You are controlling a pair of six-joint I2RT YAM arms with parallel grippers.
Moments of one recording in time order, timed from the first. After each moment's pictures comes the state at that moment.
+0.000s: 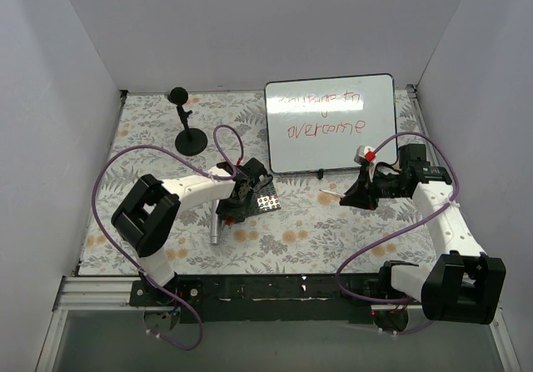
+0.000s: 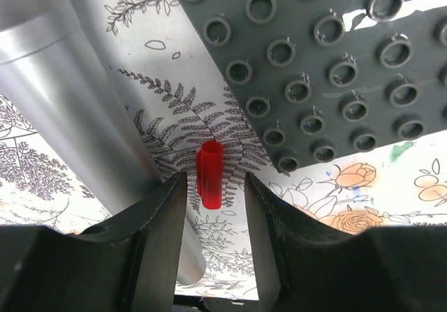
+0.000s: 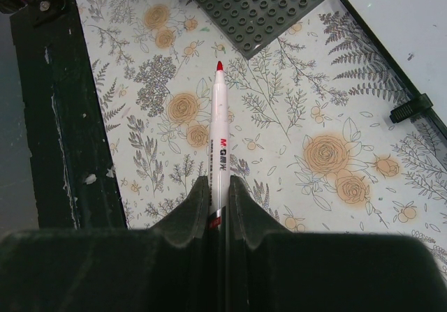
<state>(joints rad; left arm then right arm) -0.76 1.72 1.06 -0.81 -0.25 -0.47 -0.03 1.15 0.85 -0.94 -1.11 -0.92</state>
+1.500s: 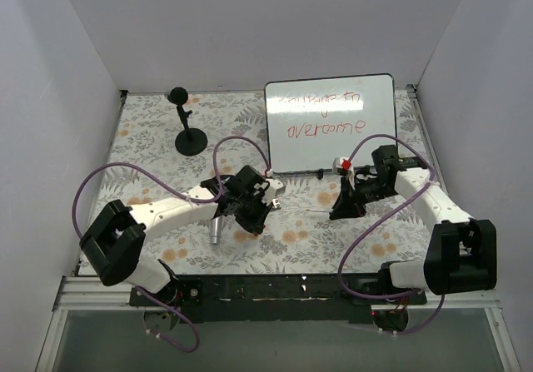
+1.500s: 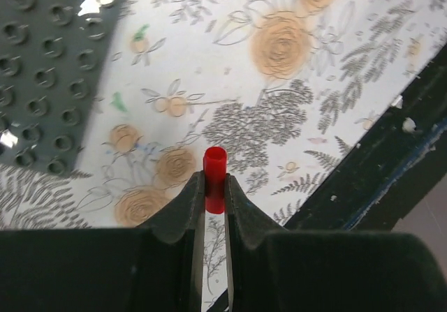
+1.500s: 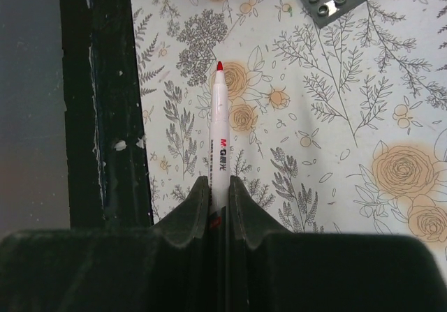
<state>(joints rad) -0.84 1.45 0.91 -0.54 0.23 -0.12 0.12 1.31 0.87 -1.04 -1.08 -1.04</state>
